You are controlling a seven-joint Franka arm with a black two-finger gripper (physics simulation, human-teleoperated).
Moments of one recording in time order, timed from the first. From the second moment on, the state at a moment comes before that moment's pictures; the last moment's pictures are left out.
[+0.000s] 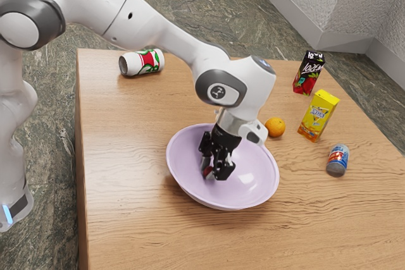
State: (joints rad) arm -0.48 0.09 0.23 -1.94 -0.15 1.85 -0.32
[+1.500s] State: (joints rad) arm -0.25 0.03 0.41 -1.65 0.03 1.47 -0.24
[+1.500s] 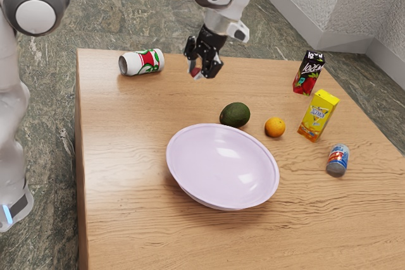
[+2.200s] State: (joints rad) arm -0.17 0.08 0.42 -1.65 0.02 1.49 -0.21
